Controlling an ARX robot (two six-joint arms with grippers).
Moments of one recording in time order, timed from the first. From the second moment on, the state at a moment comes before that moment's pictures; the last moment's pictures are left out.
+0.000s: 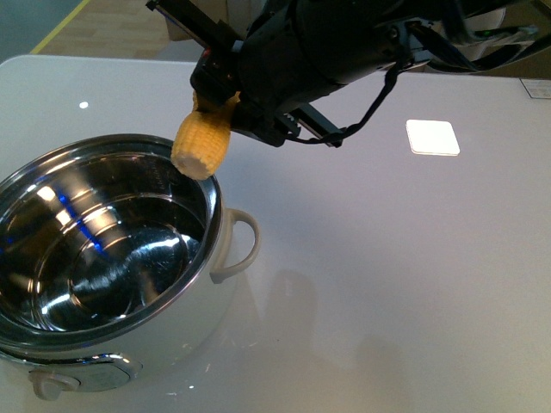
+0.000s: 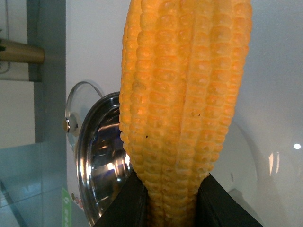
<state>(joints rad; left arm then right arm) 0.00 0.01 0.01 0.00 0.00 -0.01 0.60 2.05 1.26 0.12 -0.24 0.84</state>
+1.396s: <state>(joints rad) 0.00 0.01 0.01 0.00 0.00 -0.01 0.71 2.18 1.29 0.12 -0.29 0.92</state>
